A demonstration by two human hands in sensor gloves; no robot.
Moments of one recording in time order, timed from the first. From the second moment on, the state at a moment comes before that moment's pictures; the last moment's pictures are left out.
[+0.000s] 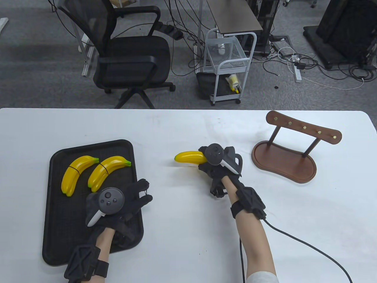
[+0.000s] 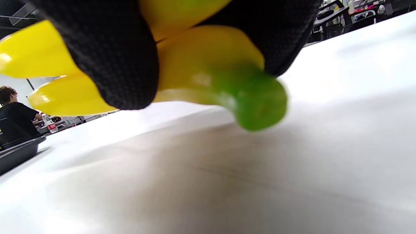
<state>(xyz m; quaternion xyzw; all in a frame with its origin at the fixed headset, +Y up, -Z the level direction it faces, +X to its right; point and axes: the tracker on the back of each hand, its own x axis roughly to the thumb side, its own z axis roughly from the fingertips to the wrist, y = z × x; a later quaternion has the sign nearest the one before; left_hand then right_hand) -0.236 -0.758 -0.278 -0.01 -0.13 0.30 0.95 0.099 -0.775 -0.443 0.12 0.01 0.98 0.16</state>
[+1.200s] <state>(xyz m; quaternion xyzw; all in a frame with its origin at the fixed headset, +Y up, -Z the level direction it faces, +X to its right) -0.216 -0.757 -0.275 -0.04 -0.15 0.35 0.92 0.107 -0.706 -0.325 0.19 -0.08 0.97 0.14</state>
